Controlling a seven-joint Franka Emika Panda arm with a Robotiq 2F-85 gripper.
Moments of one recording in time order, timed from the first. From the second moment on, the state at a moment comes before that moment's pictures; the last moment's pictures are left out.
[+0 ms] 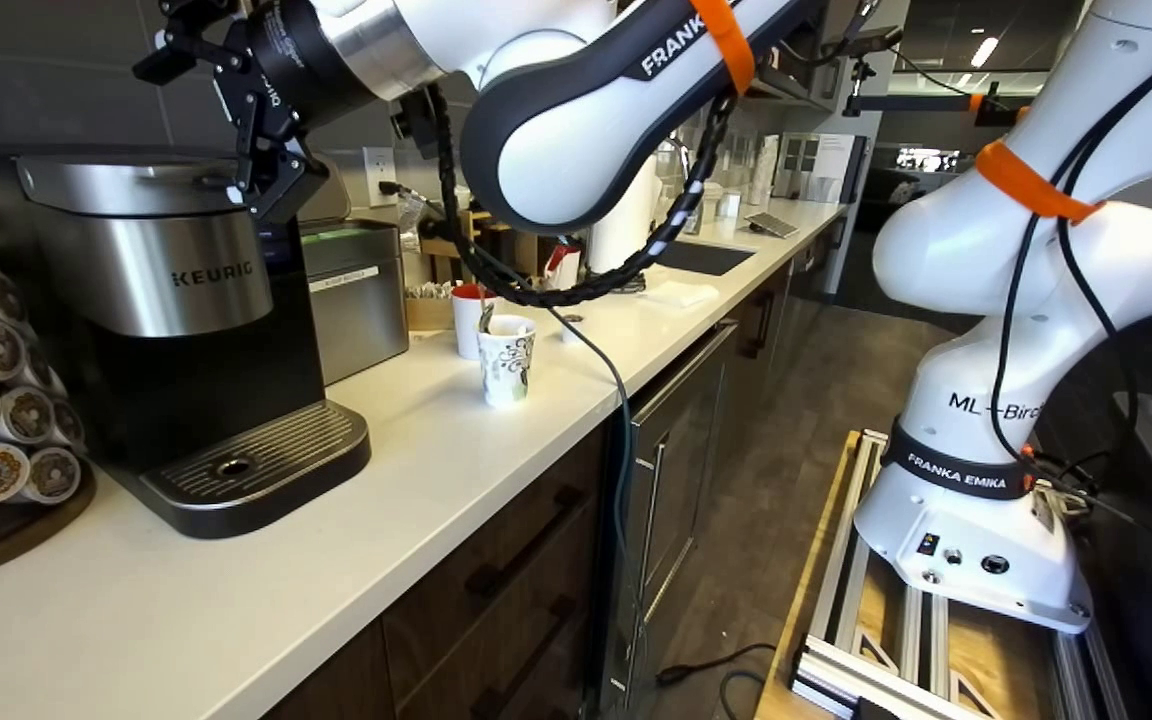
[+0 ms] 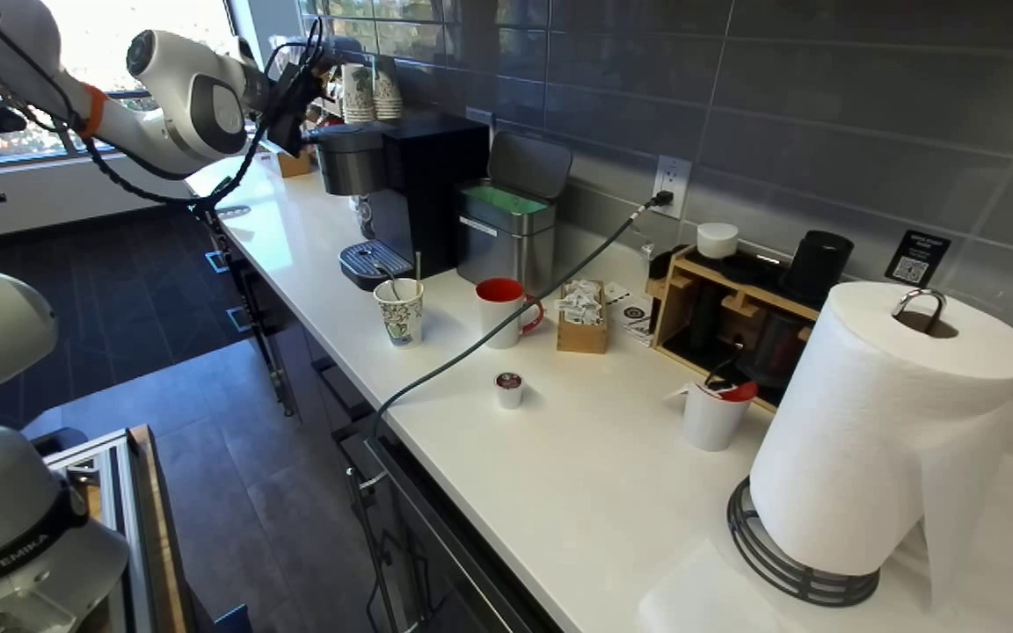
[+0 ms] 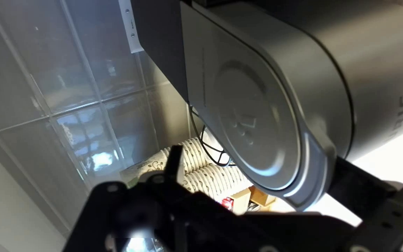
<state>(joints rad) -1.12 -0.38 1.73 -2.22 -0.03 3.40 -0.93</state>
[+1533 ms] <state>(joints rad) -1.01 -0.47 1.53 -2.12 -0.15 3.31 -0.69</state>
